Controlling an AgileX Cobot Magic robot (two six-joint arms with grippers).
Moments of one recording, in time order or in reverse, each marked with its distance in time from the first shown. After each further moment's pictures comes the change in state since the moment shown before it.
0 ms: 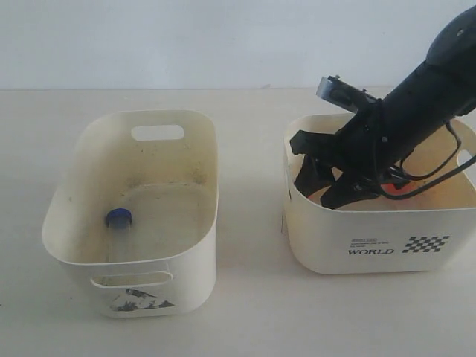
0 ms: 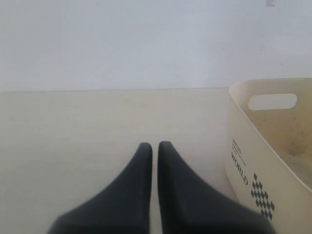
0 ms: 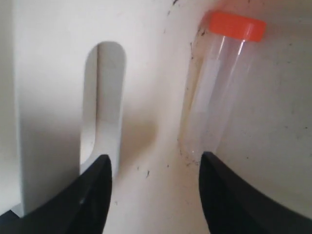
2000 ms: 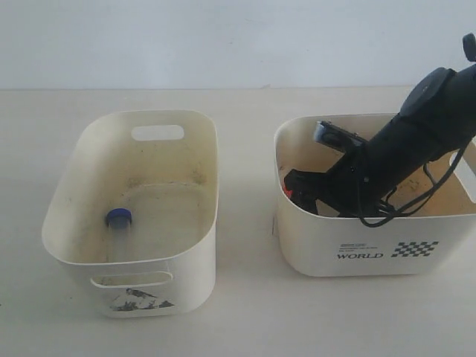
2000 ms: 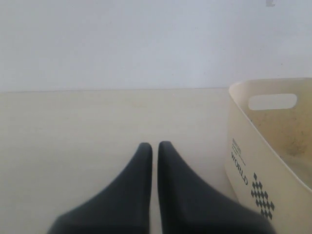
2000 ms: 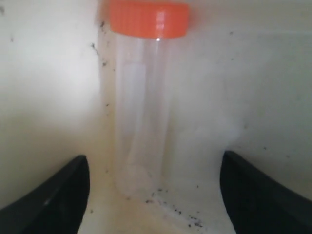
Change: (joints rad) left arm 0.000 0.000 0.000 0.000 0.000 0.000; right arm 0.016 0.165 0.059 0.067 -0.132 -0.057
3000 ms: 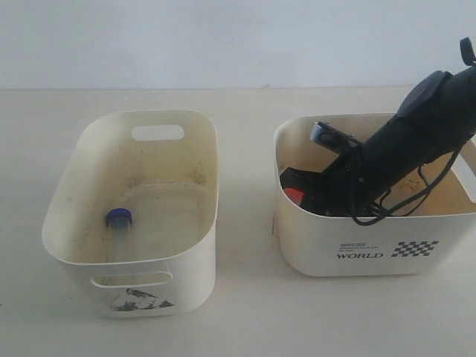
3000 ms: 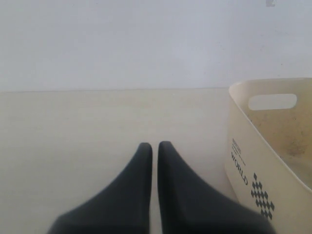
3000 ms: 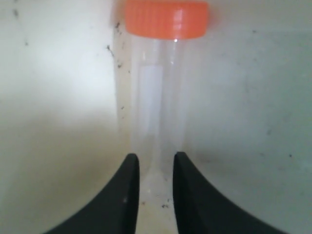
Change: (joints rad) left arm 0.000 0.000 0.000 0.000 0.000 0.000; right arm 0.002 0.017 -0.006 0.040 0.005 -0.007
